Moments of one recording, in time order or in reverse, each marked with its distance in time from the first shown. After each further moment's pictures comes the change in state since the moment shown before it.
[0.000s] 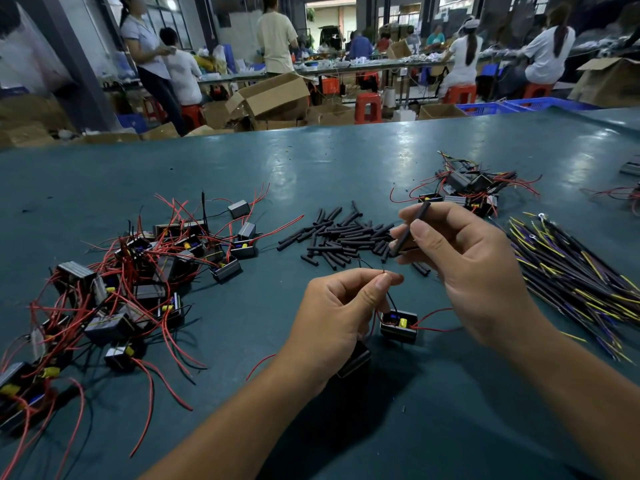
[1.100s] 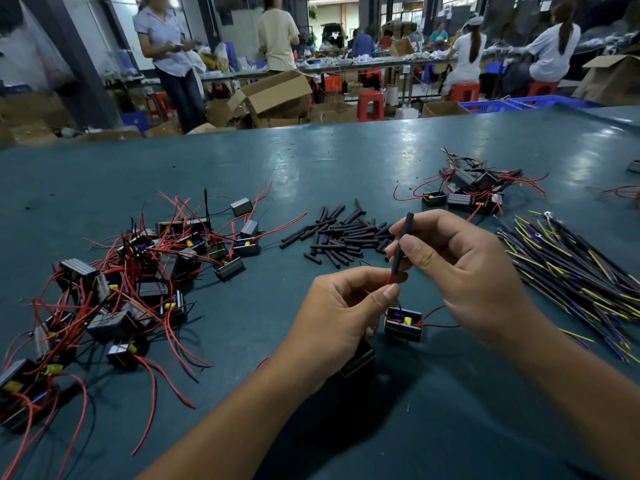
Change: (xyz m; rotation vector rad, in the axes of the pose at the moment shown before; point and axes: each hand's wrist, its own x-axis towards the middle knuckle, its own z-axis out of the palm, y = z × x) left_hand 0.002 -0.004 -0.009 0.011 -0.088 0.004; right_hand -0.004 0.001 0.004 -0.124 -0.133 -0.040
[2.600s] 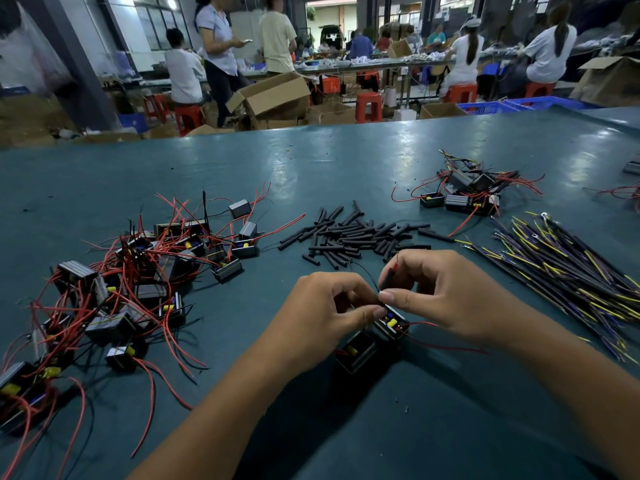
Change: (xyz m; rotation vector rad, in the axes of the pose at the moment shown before) left_hand 0.007 0.010 -0.026 0.621 -0.102 0.086; right_hand 0.005 0.018 -0.020 -0.410 -0.391 0.036
